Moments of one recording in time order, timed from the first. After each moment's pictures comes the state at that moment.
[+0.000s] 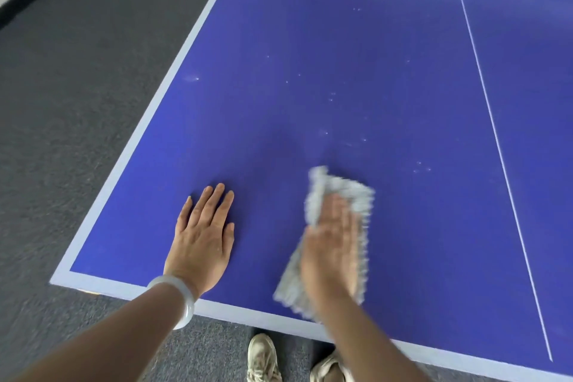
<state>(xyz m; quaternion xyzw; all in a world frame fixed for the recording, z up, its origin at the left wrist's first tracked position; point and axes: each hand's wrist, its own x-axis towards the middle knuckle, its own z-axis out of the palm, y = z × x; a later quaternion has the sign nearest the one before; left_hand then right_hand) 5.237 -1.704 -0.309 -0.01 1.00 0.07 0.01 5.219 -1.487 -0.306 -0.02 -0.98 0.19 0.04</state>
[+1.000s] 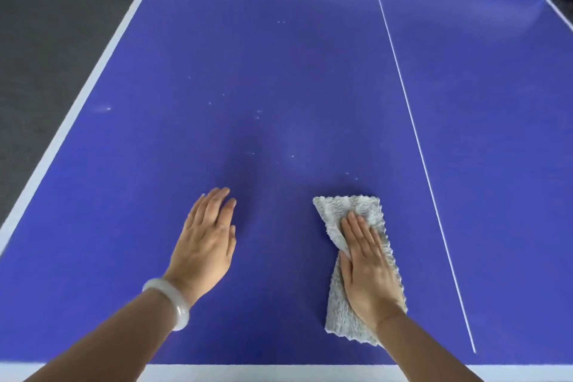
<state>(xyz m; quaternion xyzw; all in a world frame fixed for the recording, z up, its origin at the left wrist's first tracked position) 5.156 -1.594 -0.290 0.11 0.99 0.10 -0.04 5.200 -1.298 -0.303 0.06 -0.99 0.14 -0.02</state>
